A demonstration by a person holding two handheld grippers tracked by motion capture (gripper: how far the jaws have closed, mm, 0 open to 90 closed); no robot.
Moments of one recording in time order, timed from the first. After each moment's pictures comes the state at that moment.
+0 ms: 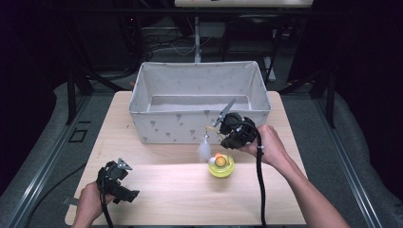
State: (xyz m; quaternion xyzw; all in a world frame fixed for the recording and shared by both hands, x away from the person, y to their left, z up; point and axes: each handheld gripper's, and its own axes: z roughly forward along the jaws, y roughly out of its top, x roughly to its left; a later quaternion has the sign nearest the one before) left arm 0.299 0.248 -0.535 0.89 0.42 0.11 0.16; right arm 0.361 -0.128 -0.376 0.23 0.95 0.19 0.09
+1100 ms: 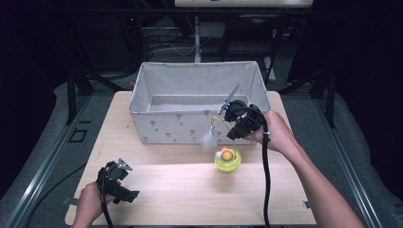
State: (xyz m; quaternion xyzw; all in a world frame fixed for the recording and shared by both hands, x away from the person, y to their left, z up) left arm 0.299 0.248 -0.535 0.89 0.42 0.11 0.16; right arm 0.378 -0.138 -0.346 0.23 0.96 0.16 0.07
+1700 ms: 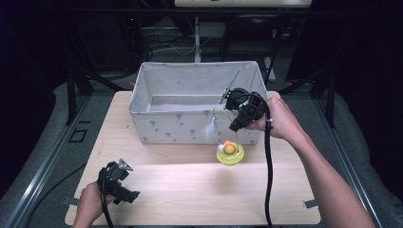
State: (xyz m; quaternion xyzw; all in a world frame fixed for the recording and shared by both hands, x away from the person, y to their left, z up) left arm 0.299 0.247 -0.536 0.89 0.42 0.11 0.16; right arm 0.387 -0.139 -0.314 0.23 0.96 0.14 0.06
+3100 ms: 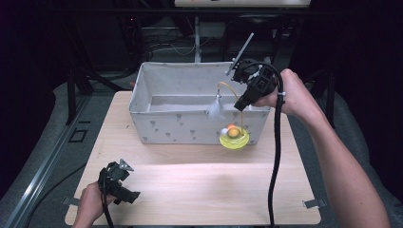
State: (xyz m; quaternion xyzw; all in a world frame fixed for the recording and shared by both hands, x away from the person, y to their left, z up) left arm 0.299 0.245 -0.537 0.89 0.41 0.10 0.16; right arm 0.396 -0.149 -0.245 0.24 0.95 0.16 0.07
